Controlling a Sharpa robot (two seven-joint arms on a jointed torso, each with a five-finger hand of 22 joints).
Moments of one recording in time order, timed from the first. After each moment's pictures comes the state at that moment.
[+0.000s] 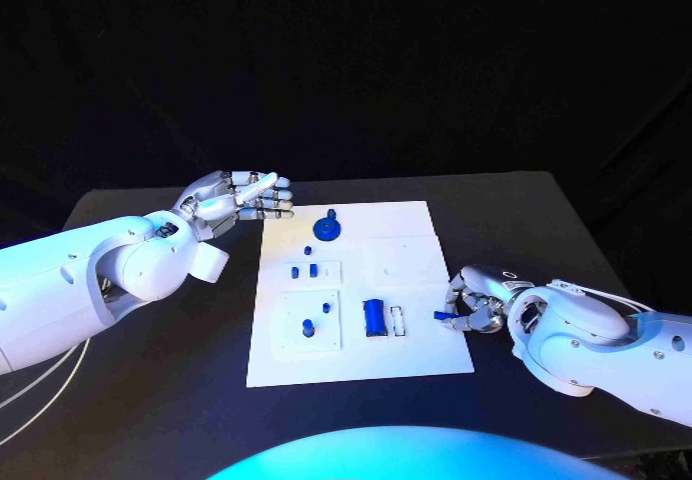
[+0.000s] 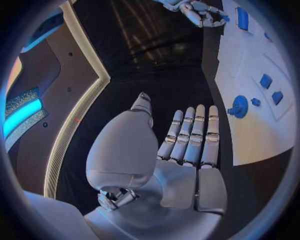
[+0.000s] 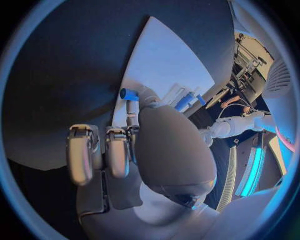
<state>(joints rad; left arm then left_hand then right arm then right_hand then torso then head) 1.16 -0.91 0.00 1.47 -0.17 -0.04 0.29 1.34 -0.09 -0.06 0.30 0.14 0.71 0.19 0.35 0.15 0.84 0.22 0.25 0.06 0.85 0.18 0.20 0.21 0.17 0.81 0.29 0.07 0.10 1.04 -1.11 -0.17 1.86 -1.53 -0.35 -0.54 1.53 -0.14 0.10 0.35 0.33 1.07 0.06 0.34 0.46 1.47 -0.01 1.48 1.31 1.47 -0.08 1.55 1.31 0.03 1.46 0.03 1.49 1.31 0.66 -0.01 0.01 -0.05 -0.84</state>
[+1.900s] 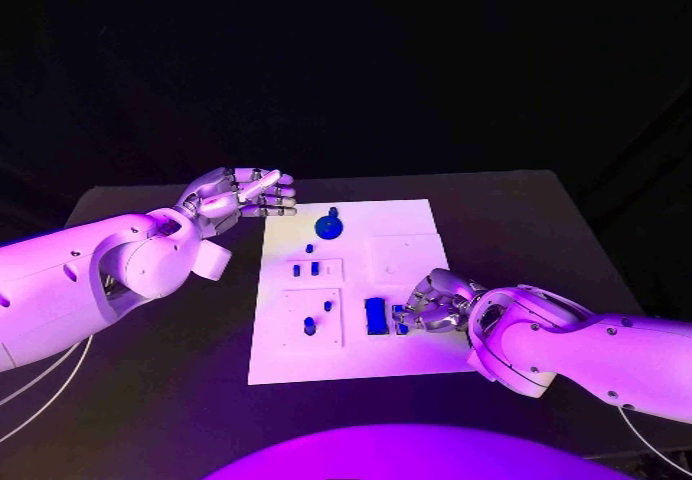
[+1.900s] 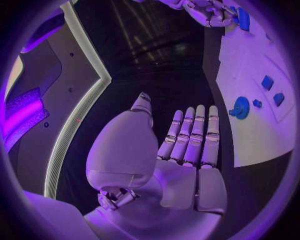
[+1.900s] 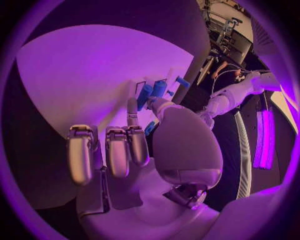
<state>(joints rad) 1.16 -0.91 0.00 1.48 -0.17 -0.04 0.31 1.34 -0.09 -0.06 0.29 0.14 0.71 0.19 0.35 0.15 0.84 0.22 0.24 0.06 0.86 0.18 0.19 0.21 0.17 0.81 0.29 0.07 0.09 1.06 -0.97 -0.18 1.87 -1.16 -0.48 -0.54 1.17 -0.18 0.37 0.29 0.32 1.06 0.06 0.40 0.50 1.47 -0.01 1.47 1.31 1.47 -0.08 1.55 1.31 0.03 1.46 0.03 1.49 1.31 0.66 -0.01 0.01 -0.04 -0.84</state>
